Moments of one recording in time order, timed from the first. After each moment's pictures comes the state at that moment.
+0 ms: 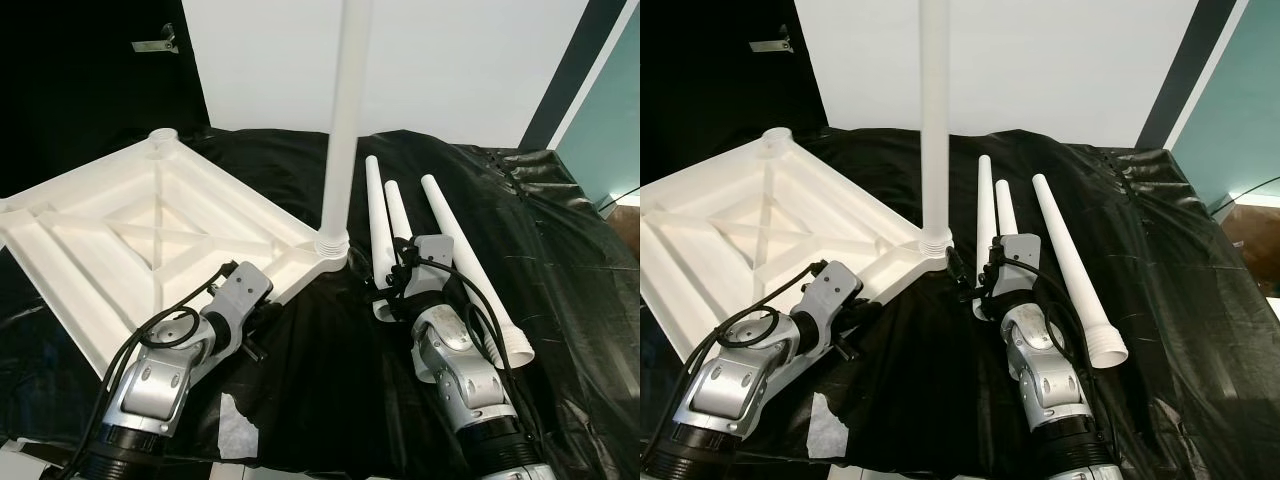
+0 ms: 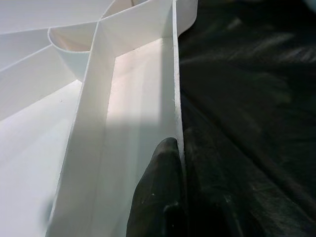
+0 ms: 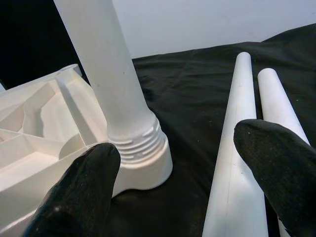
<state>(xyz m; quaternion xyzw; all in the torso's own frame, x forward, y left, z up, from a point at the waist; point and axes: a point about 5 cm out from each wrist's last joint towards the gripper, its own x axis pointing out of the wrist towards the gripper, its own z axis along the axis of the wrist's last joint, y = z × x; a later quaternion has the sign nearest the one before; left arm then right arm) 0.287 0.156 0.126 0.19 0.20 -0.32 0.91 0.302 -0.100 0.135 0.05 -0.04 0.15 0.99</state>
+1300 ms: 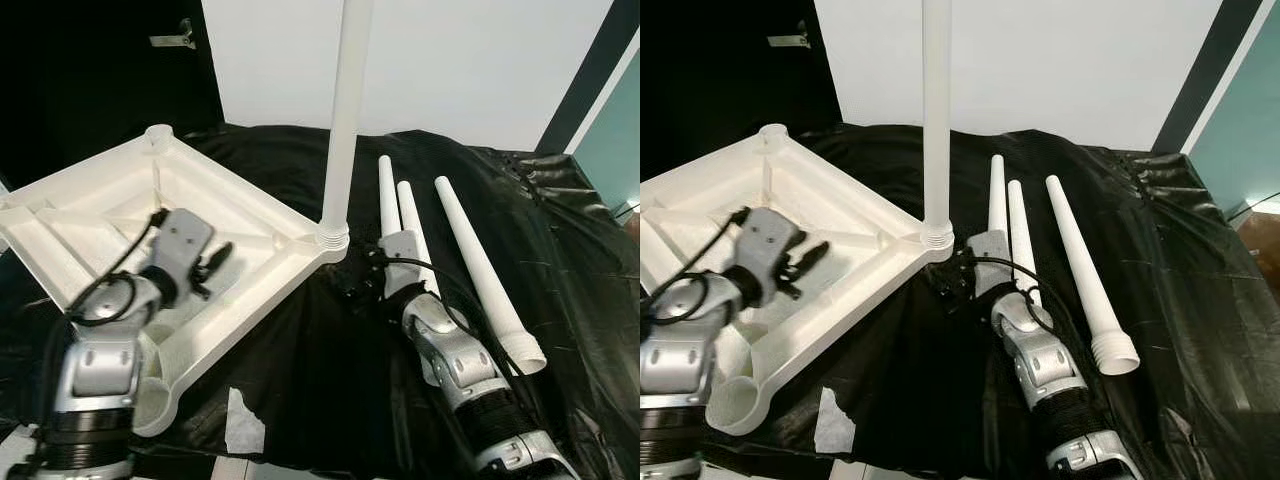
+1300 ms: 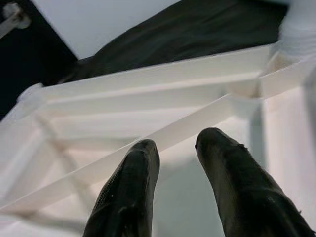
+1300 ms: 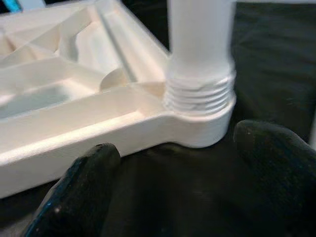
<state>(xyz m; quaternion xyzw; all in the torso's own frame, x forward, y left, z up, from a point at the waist) 0.297 0.213 0.192 0.26 0.06 -0.20 0.94 0.317 -0.079 0.122 -0.05 0.03 0.27 0.96</state>
